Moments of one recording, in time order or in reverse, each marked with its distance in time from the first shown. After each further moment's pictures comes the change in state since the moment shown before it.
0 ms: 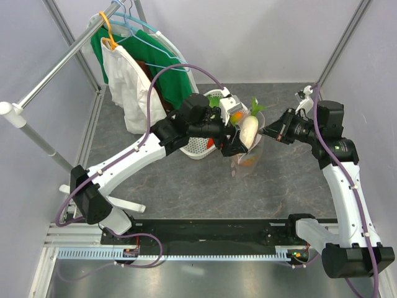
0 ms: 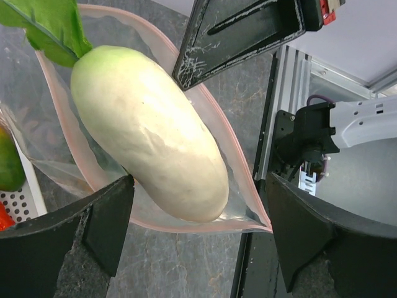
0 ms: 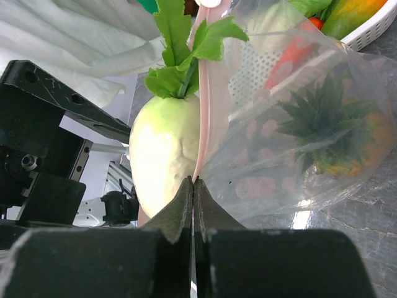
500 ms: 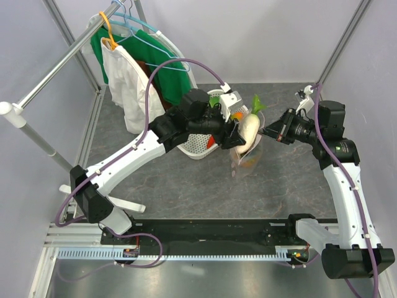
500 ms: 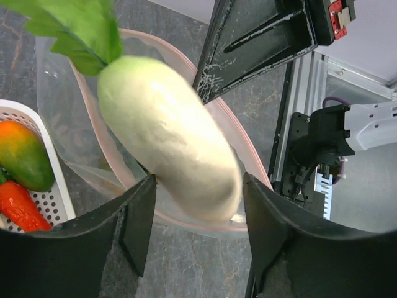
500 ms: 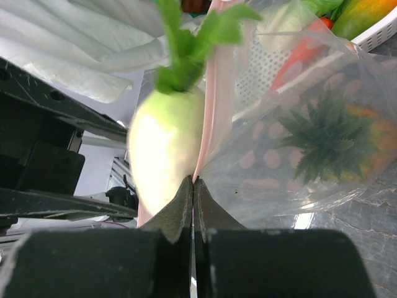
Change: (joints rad) left arm 0.000 0.011 0.069 -0.068 -0.042 0.056; right arm -0.002 -0.007 0.008 0.000 -0.027 -0.002
